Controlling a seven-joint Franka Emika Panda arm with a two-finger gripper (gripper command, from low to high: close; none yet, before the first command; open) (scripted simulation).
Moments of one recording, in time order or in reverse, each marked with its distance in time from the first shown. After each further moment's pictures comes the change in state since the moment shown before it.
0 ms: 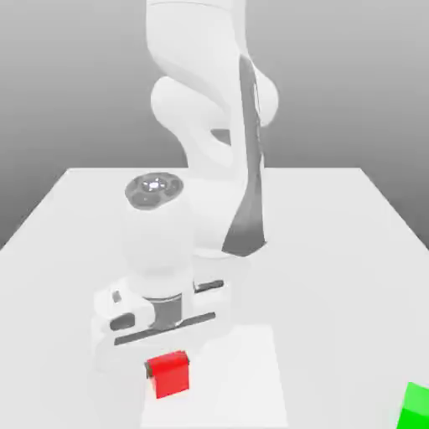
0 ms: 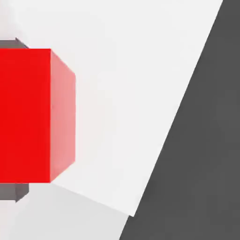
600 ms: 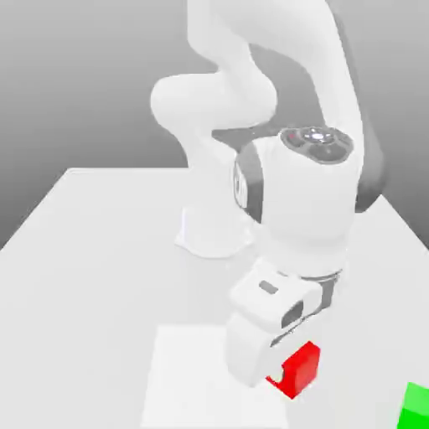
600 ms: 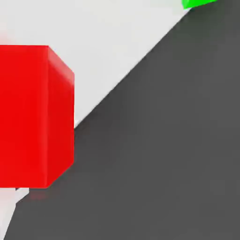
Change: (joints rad) arm 0.278 -0.053 0.185 0.290 -0.177 -0.341 0.095
